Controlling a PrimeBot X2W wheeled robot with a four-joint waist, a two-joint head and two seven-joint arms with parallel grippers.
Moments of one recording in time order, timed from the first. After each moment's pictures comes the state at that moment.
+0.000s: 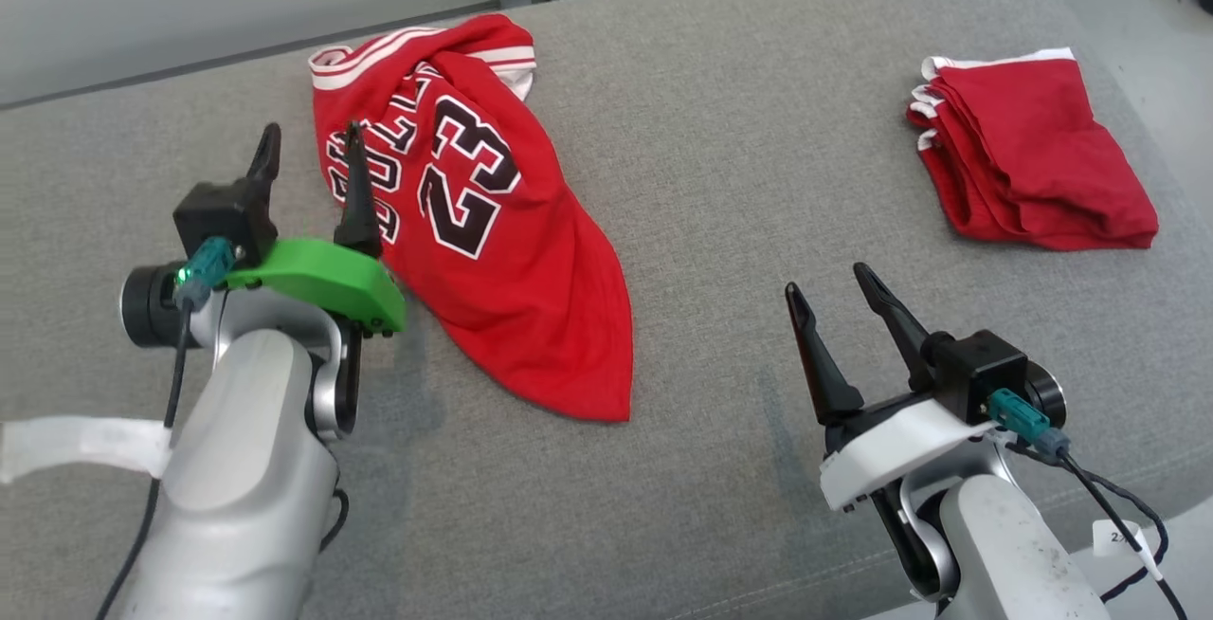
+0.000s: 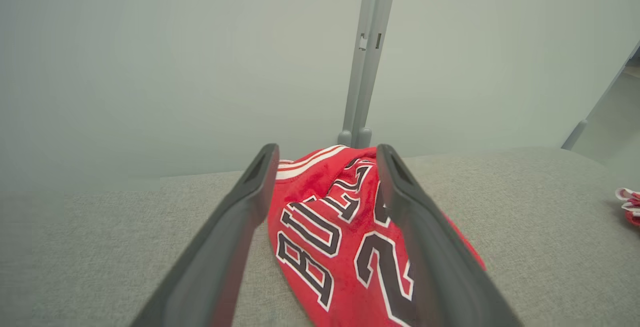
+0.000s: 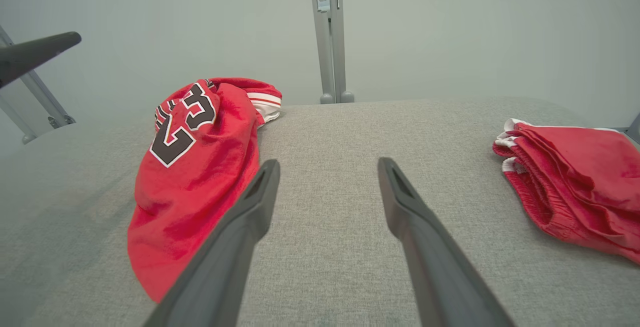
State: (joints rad) left arm -0.65 0.14 -0.29 0.65 -0.41 0.08 -0.26; right arm -0.23 -0.05 0.19 0.23 0.15 0.13 -0.21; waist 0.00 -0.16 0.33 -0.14
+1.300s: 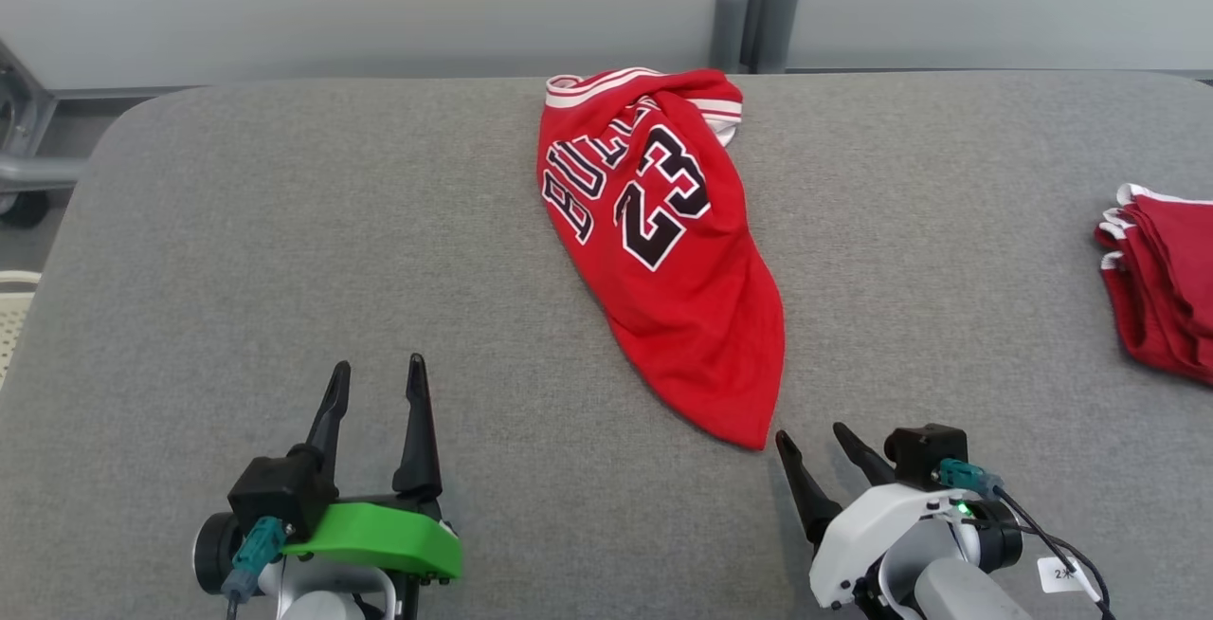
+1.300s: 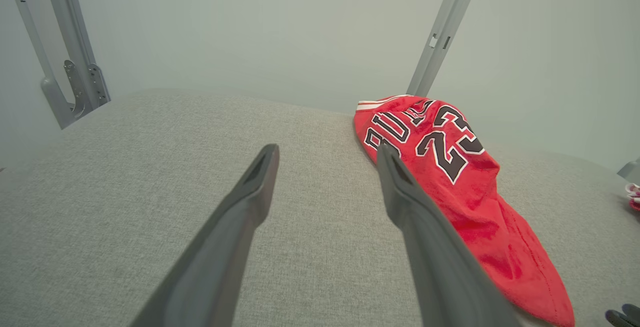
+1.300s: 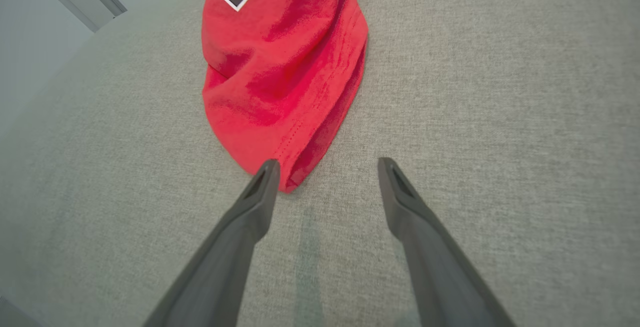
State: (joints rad) left arm -0.08 0.05 -0.20 0.22 -0.33 0.03 -0.26; right arm -0.23 -0.05 0.27 0.66 0.33 0.13 -0.19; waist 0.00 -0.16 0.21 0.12
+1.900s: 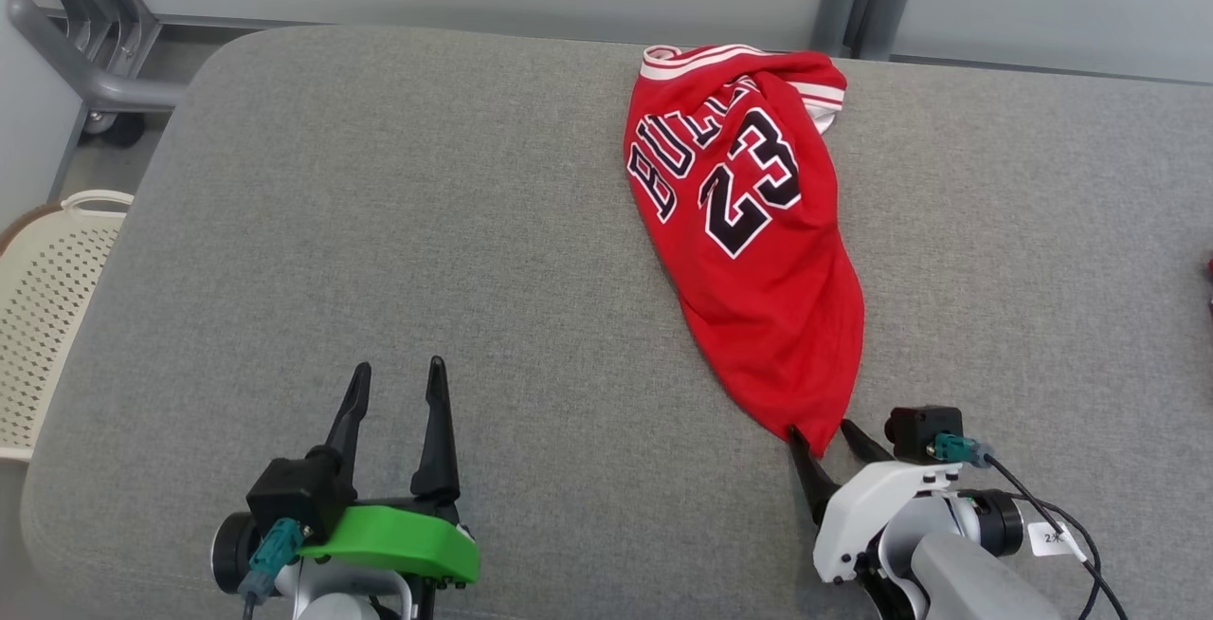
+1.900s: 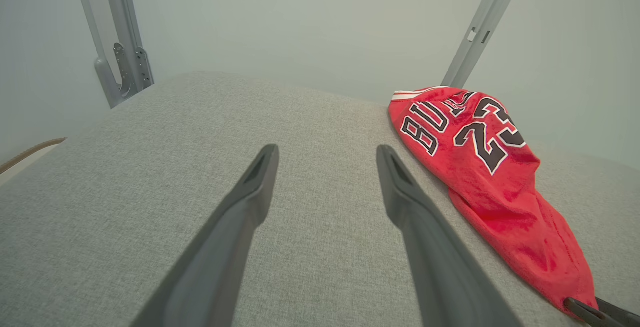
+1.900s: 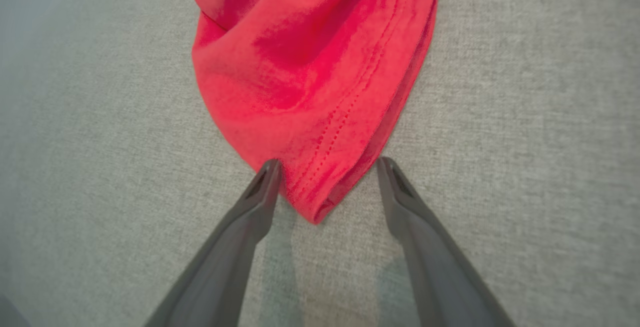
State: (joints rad) left arm -0.08 0.05 -0.24 0.21 -0.34 0.04 -0.26; right arm -0.41 -0.05 0.36 0.97 0.47 0.13 -0.24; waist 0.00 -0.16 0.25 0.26
